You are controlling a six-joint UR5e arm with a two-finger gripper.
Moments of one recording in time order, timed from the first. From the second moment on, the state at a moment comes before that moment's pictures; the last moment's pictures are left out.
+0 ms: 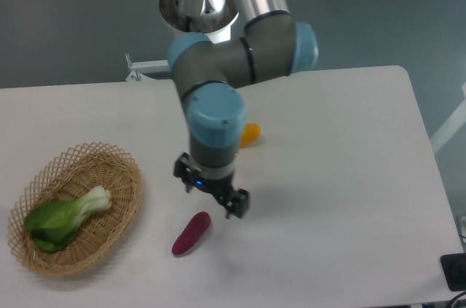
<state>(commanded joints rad) 2.19 -1.96 -1.54 -1.19 1.49 0.88</state>
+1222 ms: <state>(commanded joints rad) 1.91 -2.10 -1.54 -1.09 1.48 0.69</state>
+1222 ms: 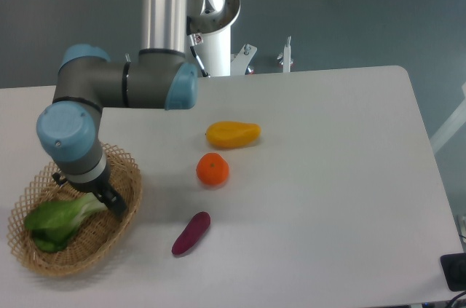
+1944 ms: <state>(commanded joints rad) 1.88 -2.14 -1.54 -1.08 1.48 0.66</state>
